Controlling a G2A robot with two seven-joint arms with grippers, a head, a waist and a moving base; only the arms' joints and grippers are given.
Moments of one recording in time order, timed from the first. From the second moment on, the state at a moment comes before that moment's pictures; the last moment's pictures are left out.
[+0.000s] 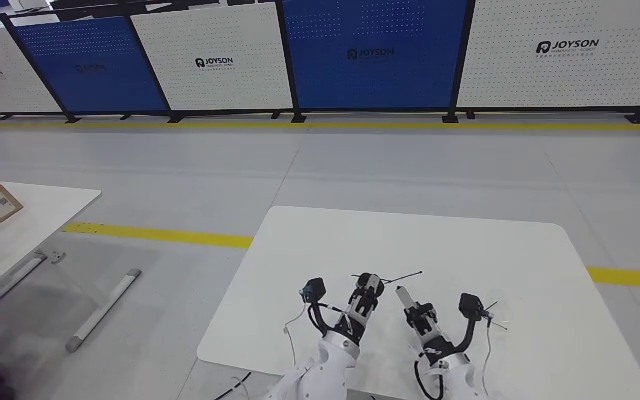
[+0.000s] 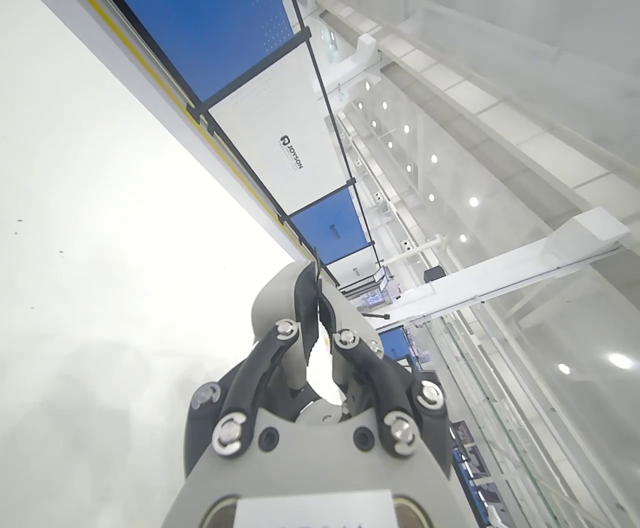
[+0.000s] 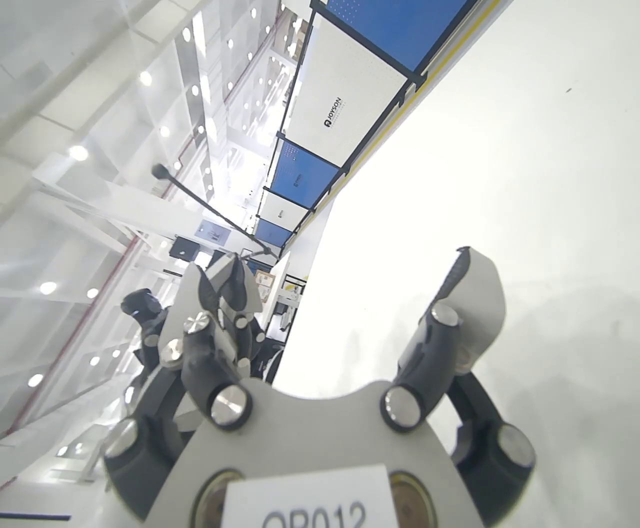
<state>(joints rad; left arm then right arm) 1.57 -1.38 -0.98 -1.74 0.20 0.04 0.31 -1.60 -1.37 1.14 -1.68 -0.40 -0.03 0.08</state>
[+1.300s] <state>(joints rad) 1.58 -1.39 -1.04 -1.78 -0.02 0.03 0.30 -1.55 -1.36 1.11 -1.67 -0.71 0.08 0.12</state>
